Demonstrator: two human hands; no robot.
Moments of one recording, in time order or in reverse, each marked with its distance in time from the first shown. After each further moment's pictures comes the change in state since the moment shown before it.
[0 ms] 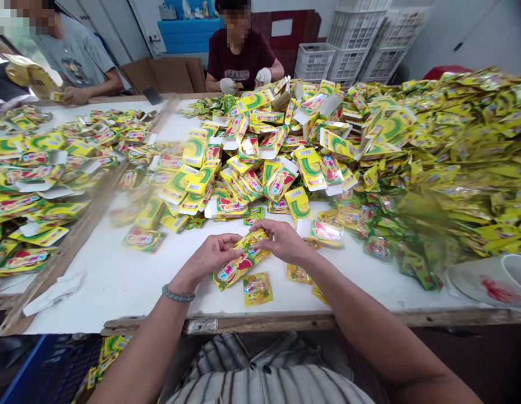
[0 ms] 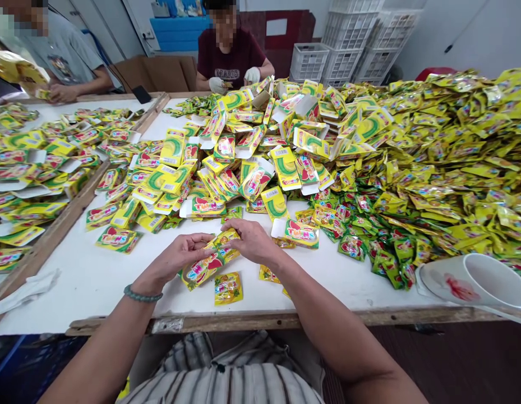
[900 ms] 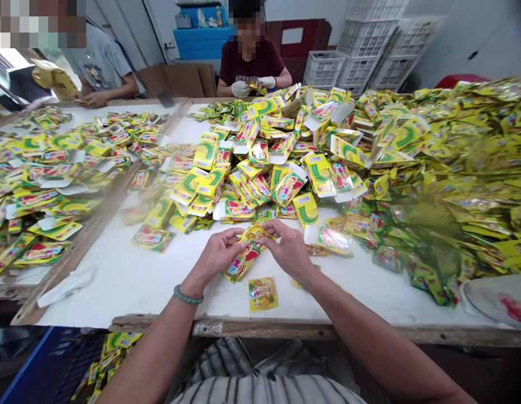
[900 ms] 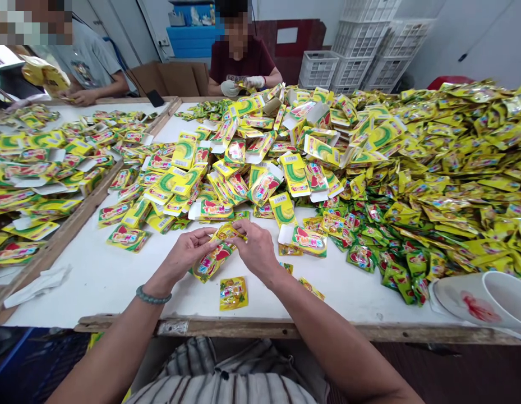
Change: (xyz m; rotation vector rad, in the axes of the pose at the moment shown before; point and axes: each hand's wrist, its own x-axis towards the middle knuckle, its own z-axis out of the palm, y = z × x) left_hand 0.004 0.001 0.009 -0.031 0.203 0.140; right_hand -0.005 -0.015 0.025 -0.051 0.322 0.078
